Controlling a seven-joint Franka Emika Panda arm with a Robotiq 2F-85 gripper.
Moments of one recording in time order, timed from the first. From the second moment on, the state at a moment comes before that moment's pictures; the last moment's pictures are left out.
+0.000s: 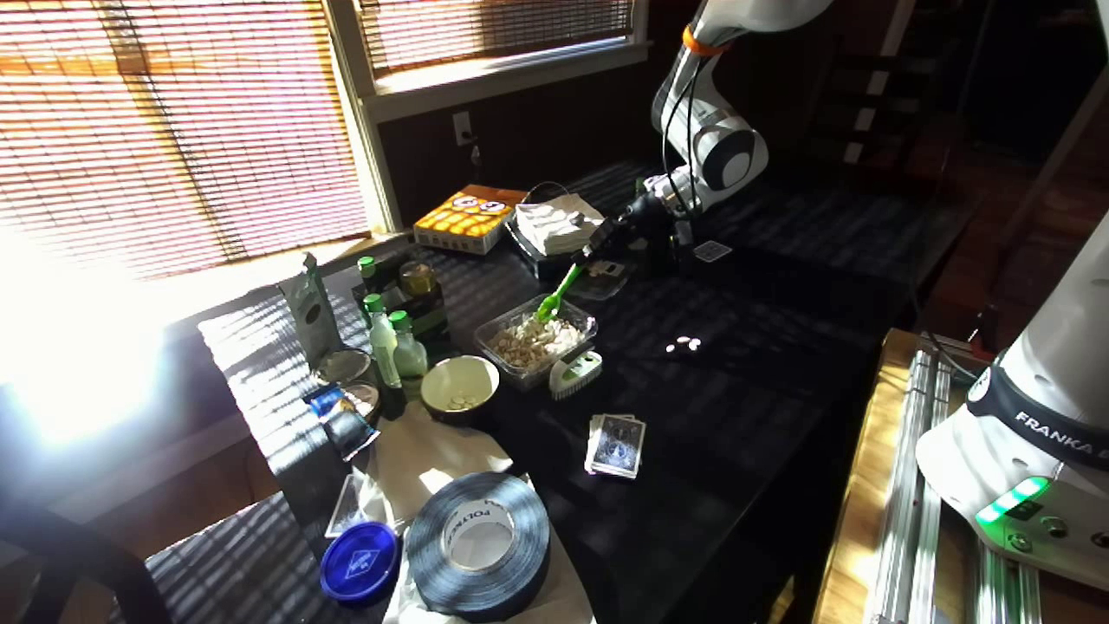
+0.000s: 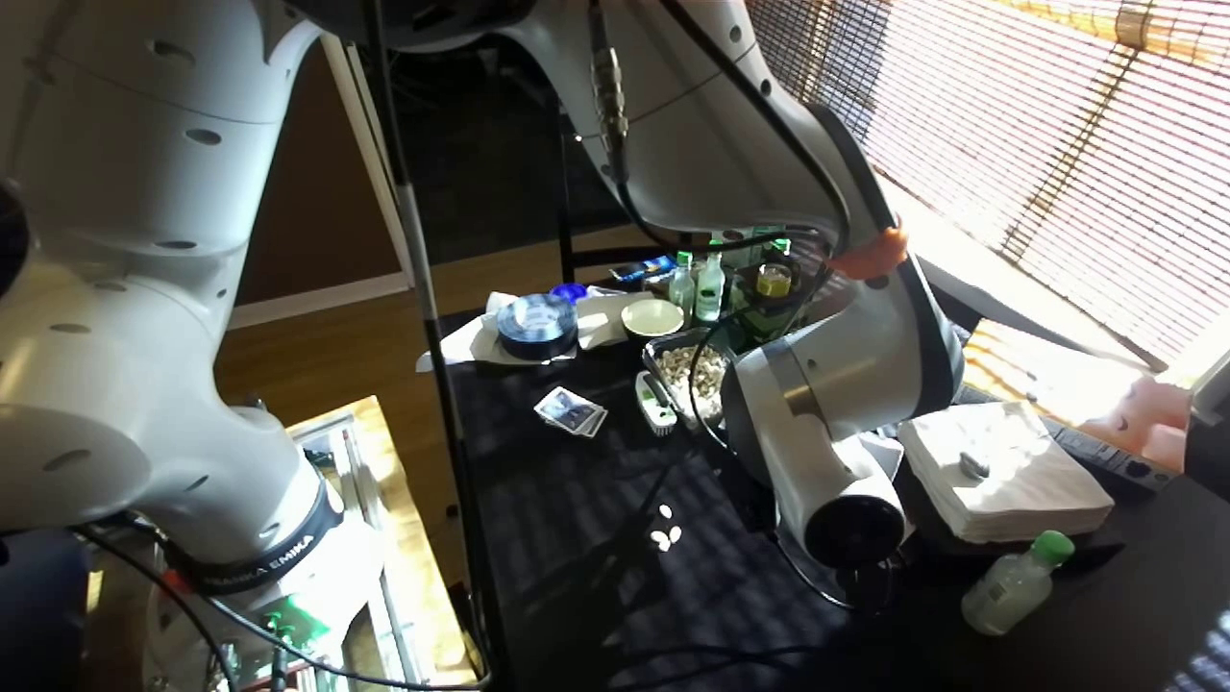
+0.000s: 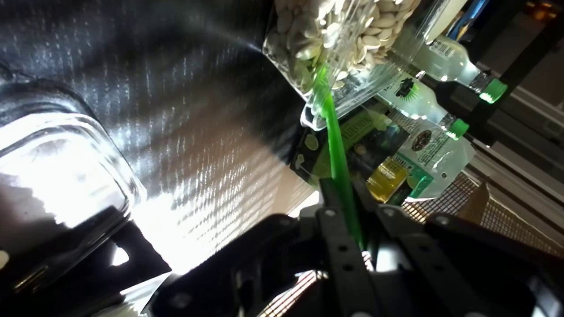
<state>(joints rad) -0.21 0.61 -0.29 -2.11 1.63 1.99 -1.65</state>
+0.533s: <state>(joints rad) -0.18 0.61 -0.22 -2.13 1.63 2.00 -1.80</state>
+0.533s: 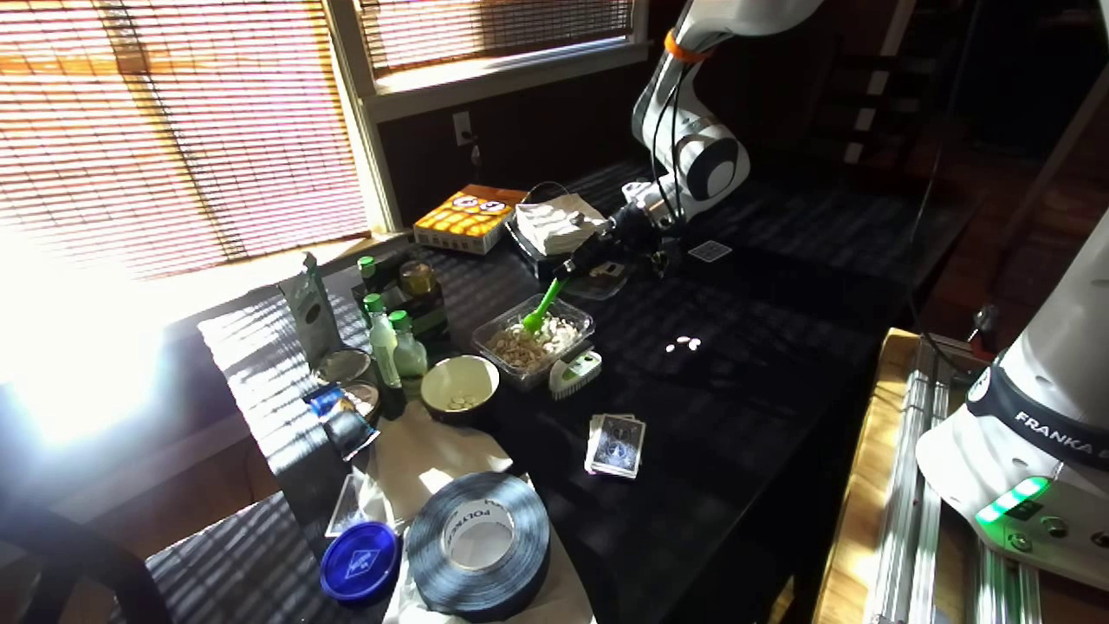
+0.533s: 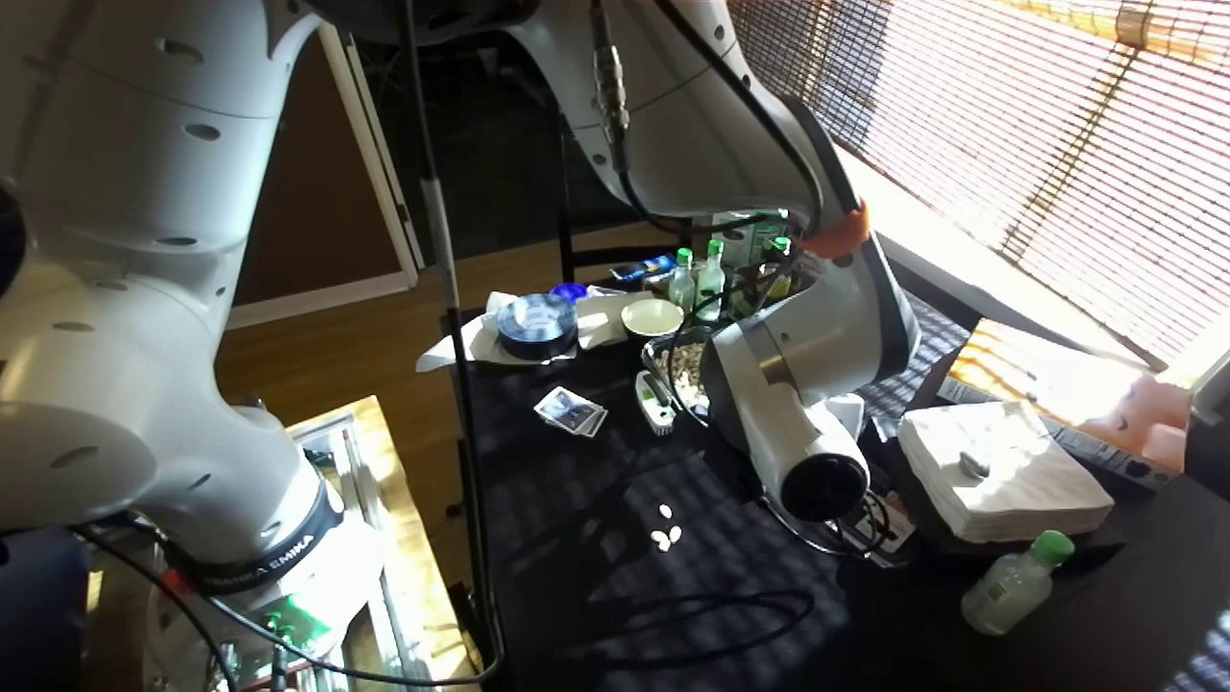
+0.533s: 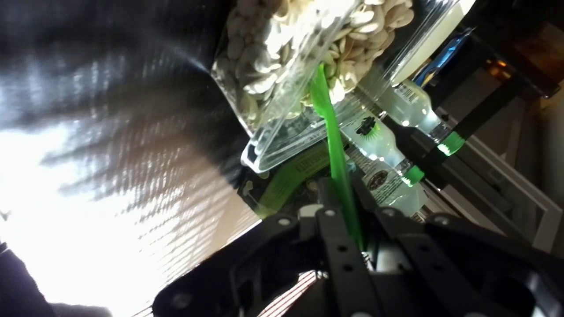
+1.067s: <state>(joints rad) -0.17 0.71 -0.16 -2.06 1.64 1.97 -1.60</state>
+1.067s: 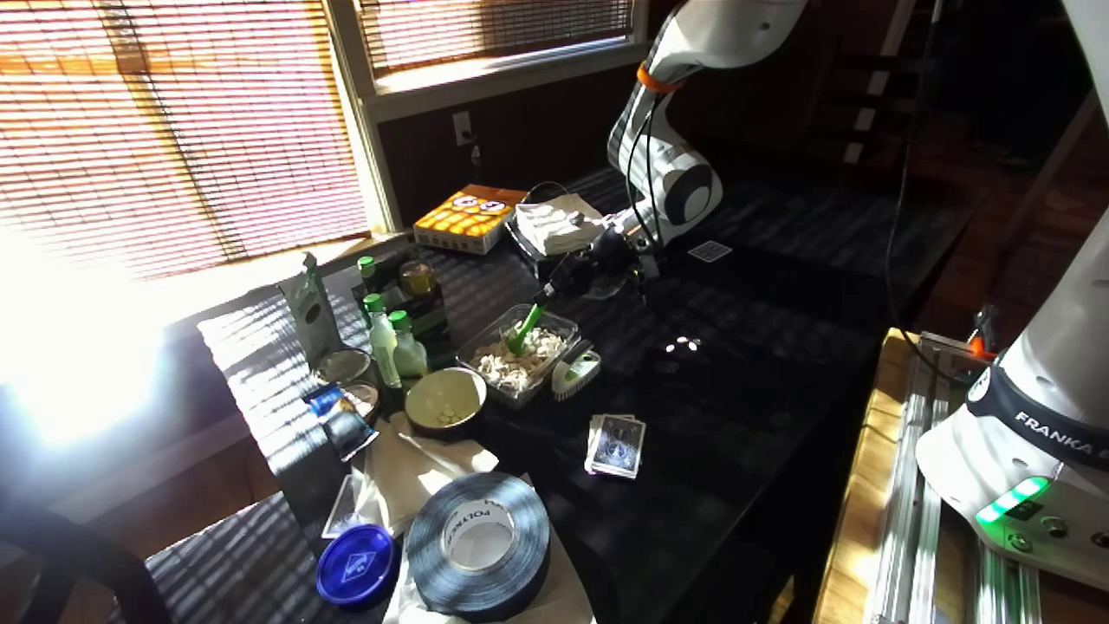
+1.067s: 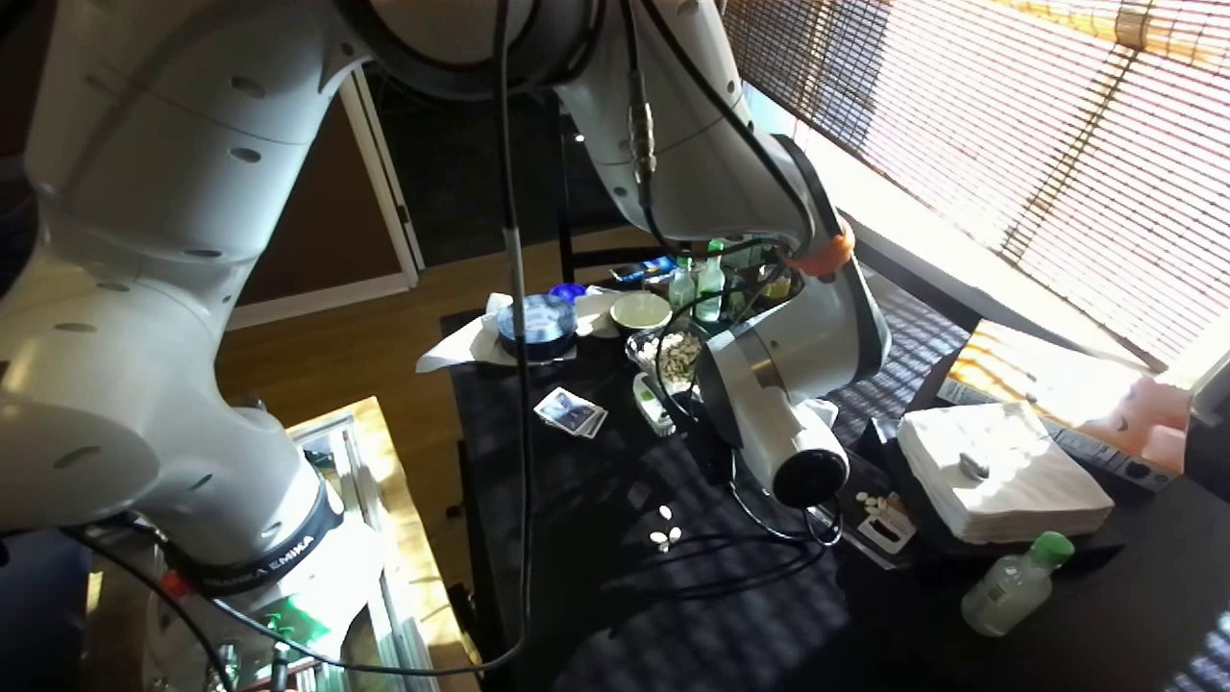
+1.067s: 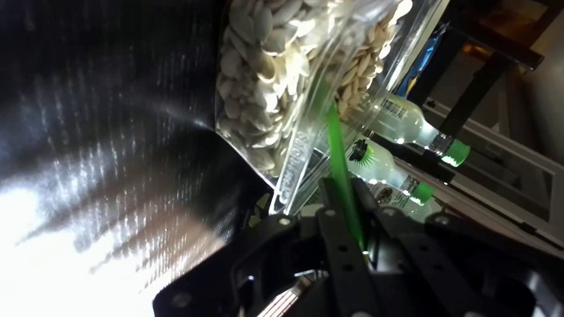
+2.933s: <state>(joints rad) -0.27 0.89 -0.17 -1.84 1.57 1.58 -1.15</state>
